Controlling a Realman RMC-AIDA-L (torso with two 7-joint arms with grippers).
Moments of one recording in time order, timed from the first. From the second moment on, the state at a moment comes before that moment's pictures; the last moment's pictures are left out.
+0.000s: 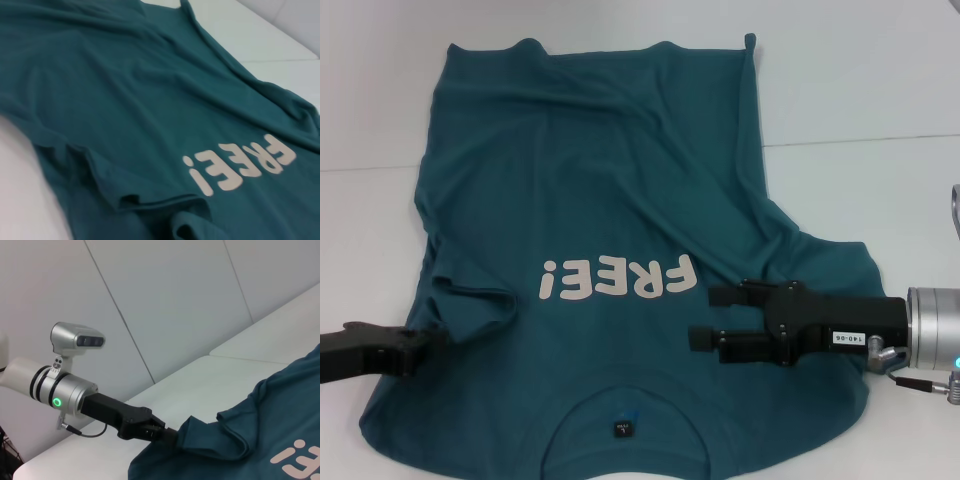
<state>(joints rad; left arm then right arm) -0.43 -2.17 0.64 0.97 2.29 1.34 -1.86 0.55 2.09 -0.70 -0.54 -1.95 -1.56 1.46</state>
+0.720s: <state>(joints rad) -0.43 -2.16 0.64 0.96 2.31 1.51 -1.82 0.55 2.09 -0.71 -0.55 -1.95 -1.56 1.46</state>
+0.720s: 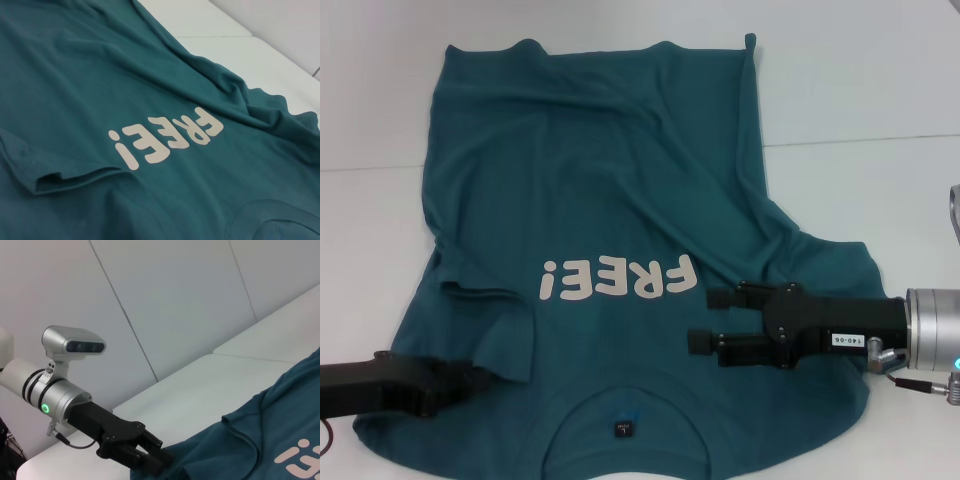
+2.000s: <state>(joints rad) -0.52 -2.16 0.66 0.78 2.20 1.00 -1.99 0.55 2.08 -0.71 -0.55 -1.95 -1.56 1.47</state>
